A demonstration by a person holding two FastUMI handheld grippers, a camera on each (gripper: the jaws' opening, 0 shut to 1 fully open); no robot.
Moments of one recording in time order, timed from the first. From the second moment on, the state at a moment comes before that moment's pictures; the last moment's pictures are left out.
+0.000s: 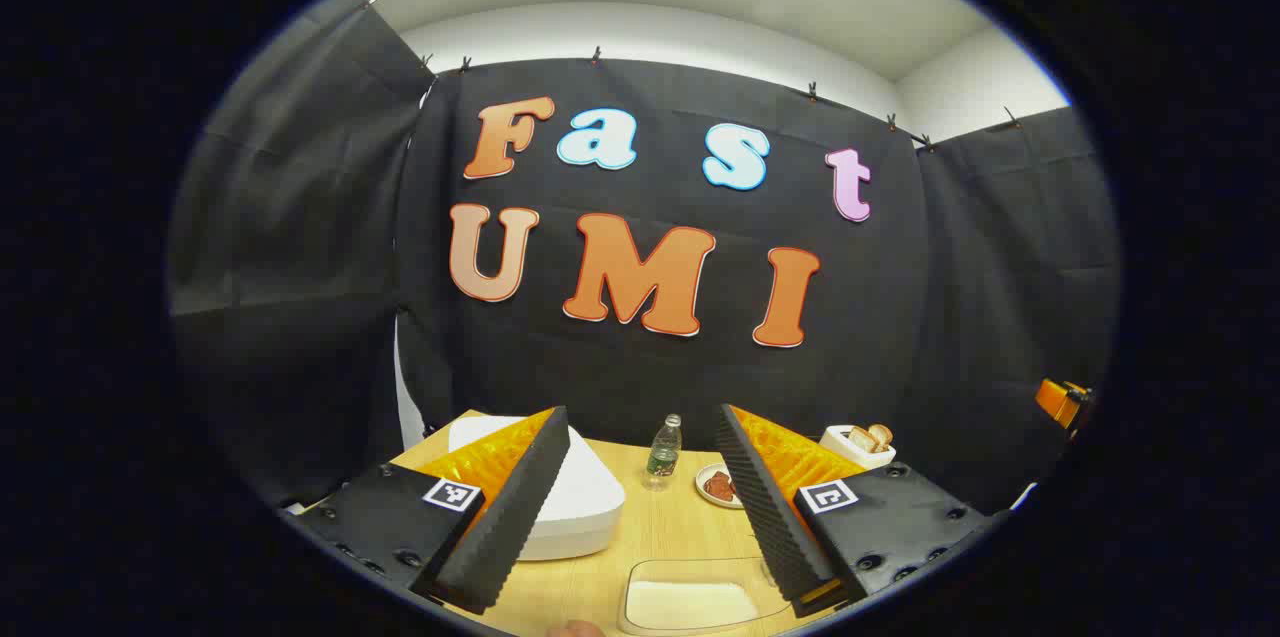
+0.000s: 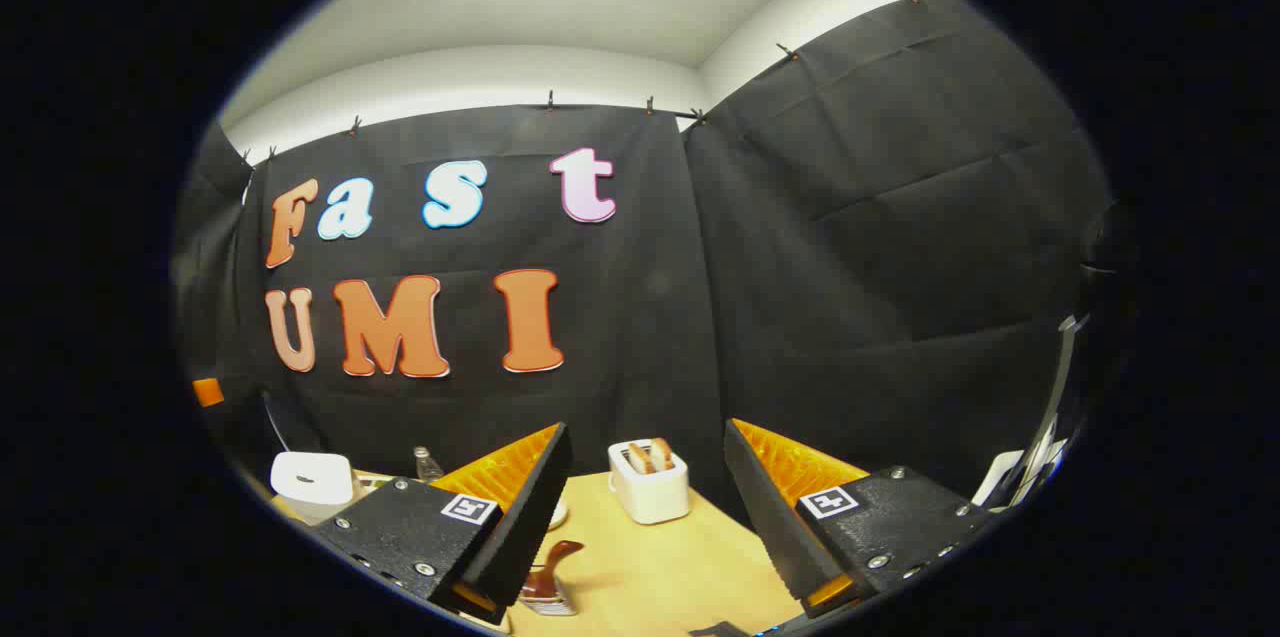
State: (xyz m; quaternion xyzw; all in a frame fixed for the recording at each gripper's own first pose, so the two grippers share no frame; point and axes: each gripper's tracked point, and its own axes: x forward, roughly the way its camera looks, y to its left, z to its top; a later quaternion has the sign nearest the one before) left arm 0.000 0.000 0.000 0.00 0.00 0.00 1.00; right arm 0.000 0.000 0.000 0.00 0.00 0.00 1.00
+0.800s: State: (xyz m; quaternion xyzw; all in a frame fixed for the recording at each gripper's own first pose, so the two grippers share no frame) left arm -0.039 0.097 0.032 0.03 -0.04 0.08 1.00; right arm -0.003 0.061 -0.003 -0.03 0.06 0.06 1.00
